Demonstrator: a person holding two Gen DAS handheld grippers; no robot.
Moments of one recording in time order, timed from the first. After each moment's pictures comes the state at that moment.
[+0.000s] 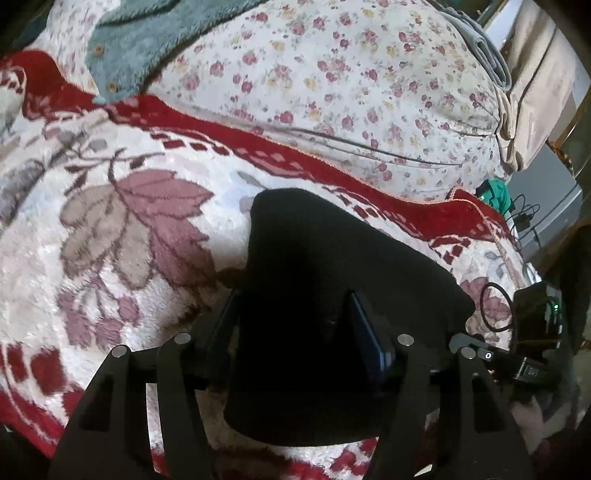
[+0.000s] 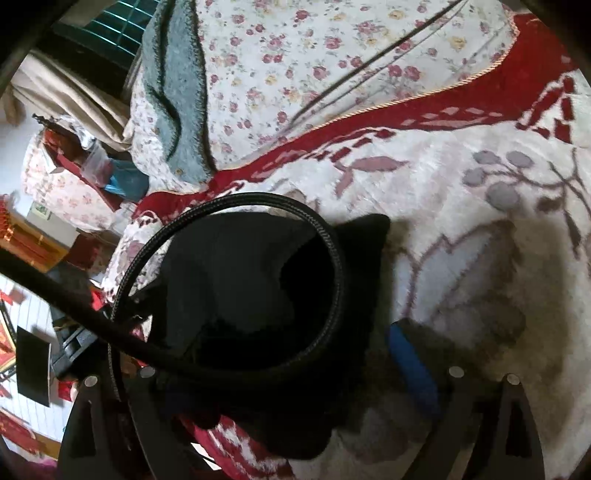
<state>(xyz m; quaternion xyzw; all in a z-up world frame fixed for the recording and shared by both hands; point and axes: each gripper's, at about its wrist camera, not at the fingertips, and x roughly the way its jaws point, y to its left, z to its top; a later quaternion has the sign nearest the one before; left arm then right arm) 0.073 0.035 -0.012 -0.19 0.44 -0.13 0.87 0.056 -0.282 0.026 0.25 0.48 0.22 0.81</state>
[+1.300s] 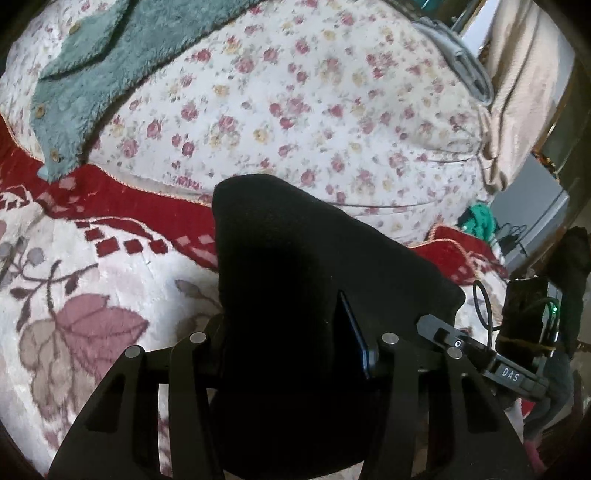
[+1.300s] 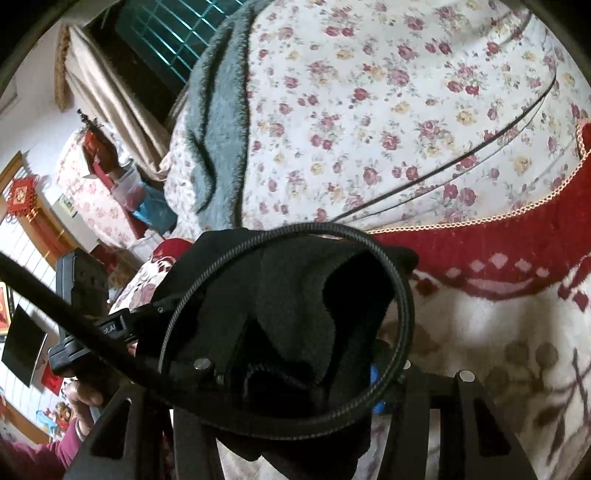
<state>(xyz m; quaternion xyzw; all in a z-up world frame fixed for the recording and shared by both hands) 0.171 0.006 0.030 -0.17 0.40 -0.17 0.89 0.147 -0.285 0.074 0.21 0.36 0.25 0.87</state>
